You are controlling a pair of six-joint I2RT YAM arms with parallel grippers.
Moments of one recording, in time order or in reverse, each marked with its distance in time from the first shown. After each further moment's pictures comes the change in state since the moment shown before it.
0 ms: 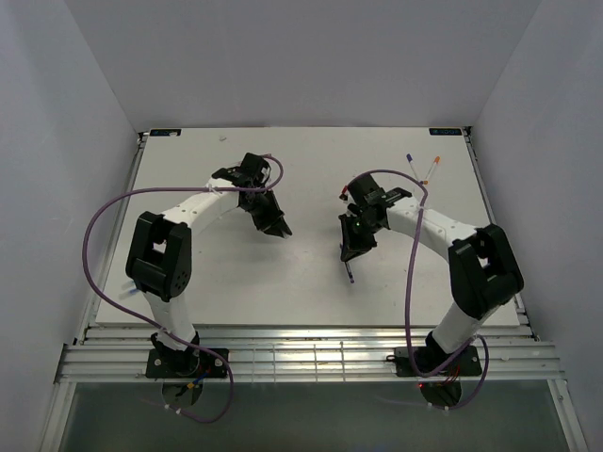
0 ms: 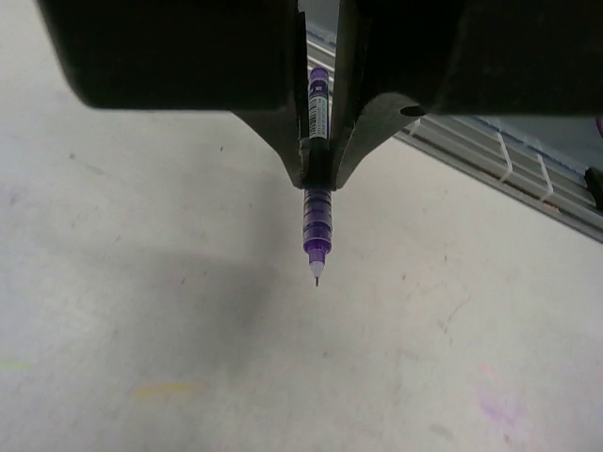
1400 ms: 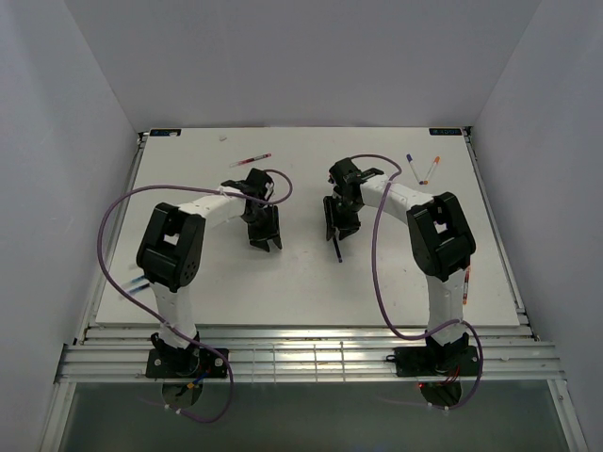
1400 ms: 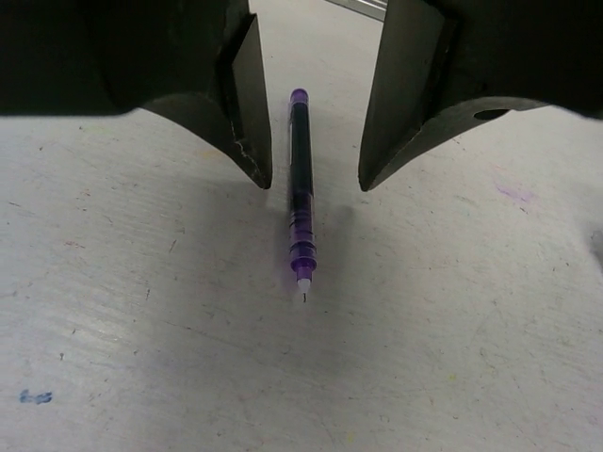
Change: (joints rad) left arm -0.006 0.103 -0.105 0.080 -0.198 0.312; right arm -0.046 0.421 0.372 0.003 0.093 0.020
